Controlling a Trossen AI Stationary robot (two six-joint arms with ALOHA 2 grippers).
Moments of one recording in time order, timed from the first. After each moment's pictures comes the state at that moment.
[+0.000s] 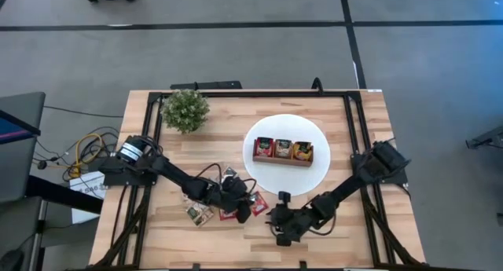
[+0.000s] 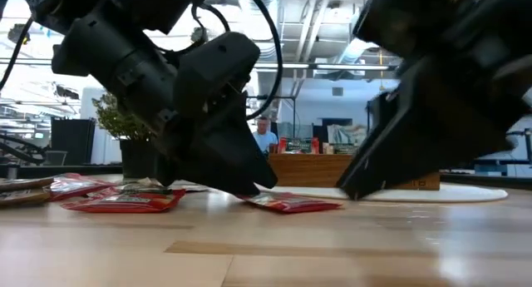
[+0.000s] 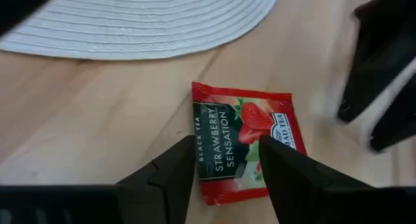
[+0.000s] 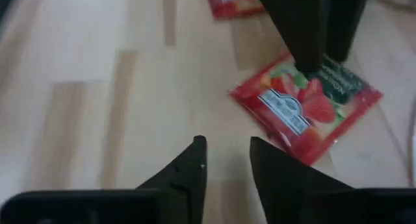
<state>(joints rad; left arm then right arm) -0.40 1.95 0.87 0.36 -0.36 -0.88 0.62 1.95 0.97 0.13 0.46 0.46</state>
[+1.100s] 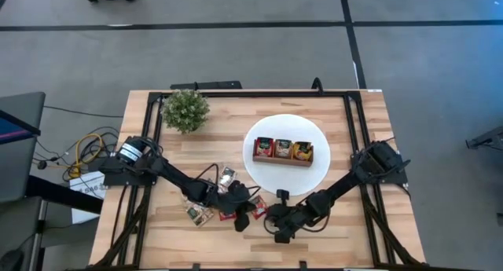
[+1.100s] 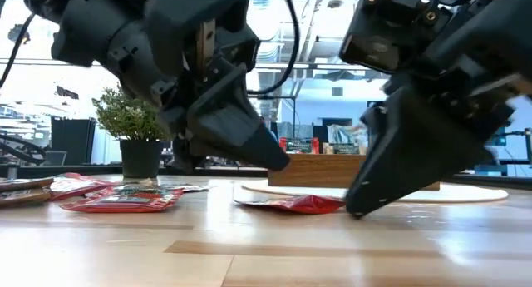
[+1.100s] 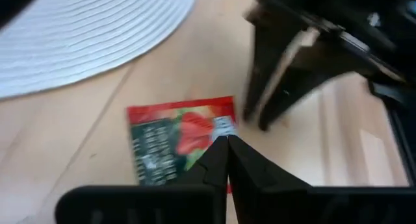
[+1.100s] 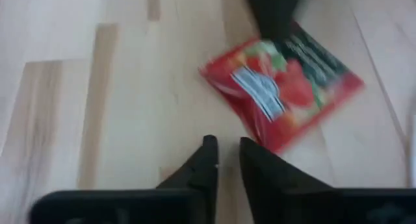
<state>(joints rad) -0.42 1.94 0.90 0.48 -0.29 -0.69 0.59 1.96 1.01 0.01 0.37 0.48</state>
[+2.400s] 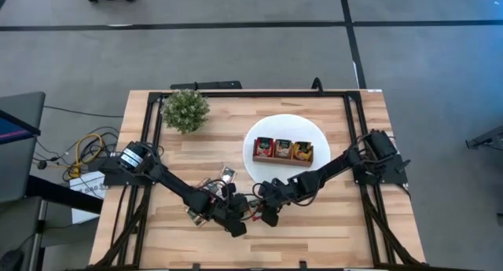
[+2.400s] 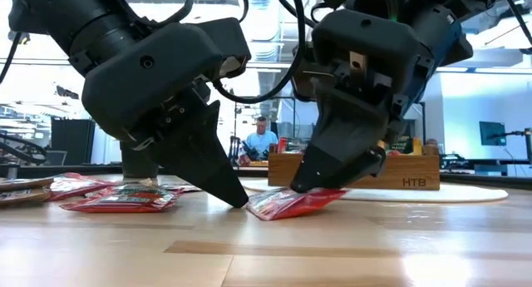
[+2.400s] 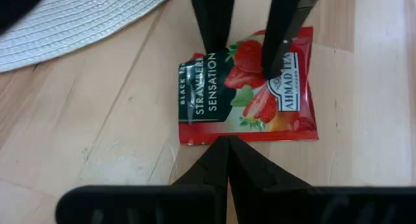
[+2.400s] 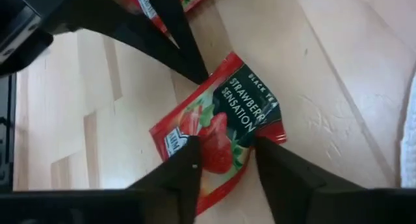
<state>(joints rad) -0.49 1.99 1.05 0.04 -0.47 -0.64 0.36 1.94 0.99 0.09 0.02 0.70</state>
